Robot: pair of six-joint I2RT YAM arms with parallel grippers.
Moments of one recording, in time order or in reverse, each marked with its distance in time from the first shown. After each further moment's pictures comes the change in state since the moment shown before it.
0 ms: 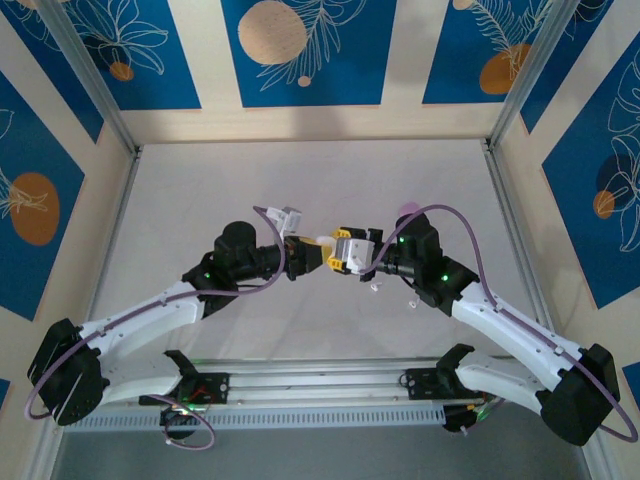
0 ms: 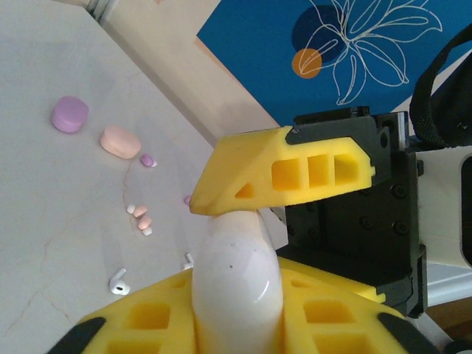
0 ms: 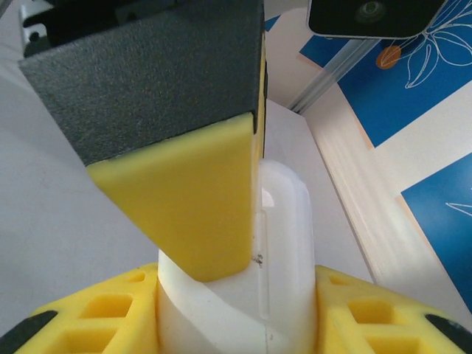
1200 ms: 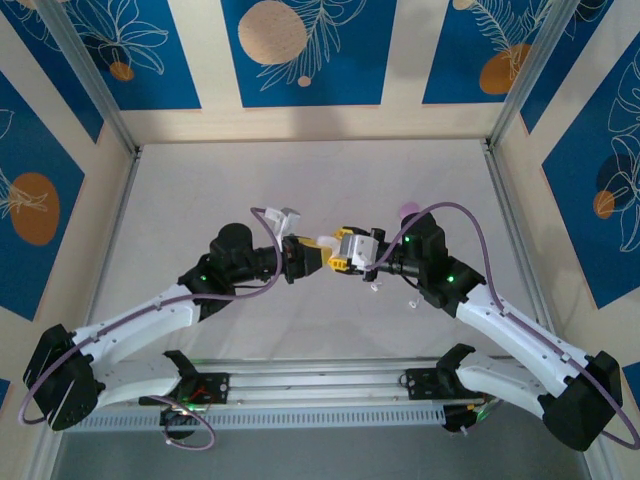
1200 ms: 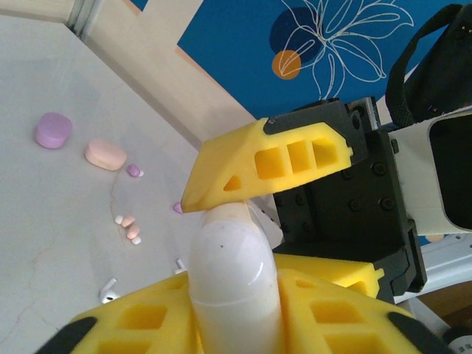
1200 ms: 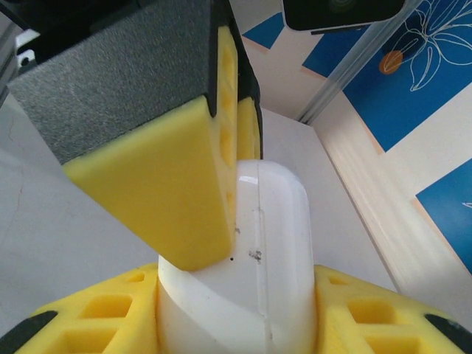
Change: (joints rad) left arm -0.014 -0.035 0.001 -0.001 0.013 0.040; right arm -0.012 -0.034 0.018 -0.029 -0.048 0.098
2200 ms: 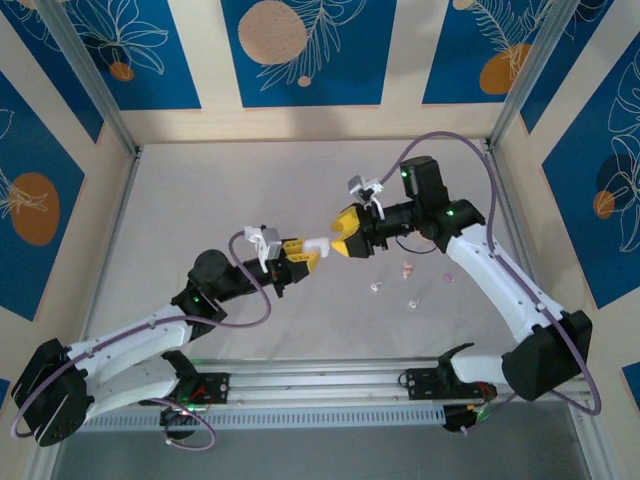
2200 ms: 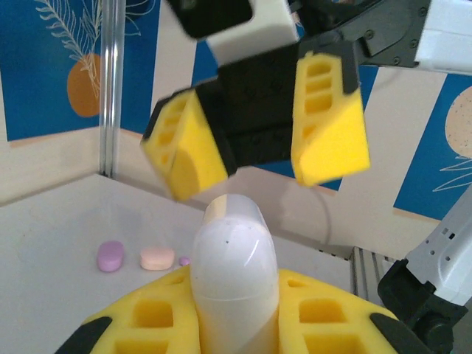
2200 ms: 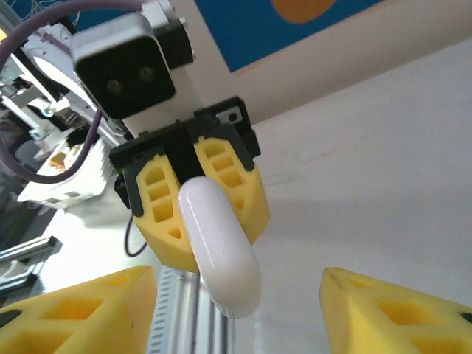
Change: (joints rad) left arm -0.005 -0.119 -0.230 0.379 -0.063 0.369; right arm -0.223 0.339 0.461 -0.532 -0.661 0.491
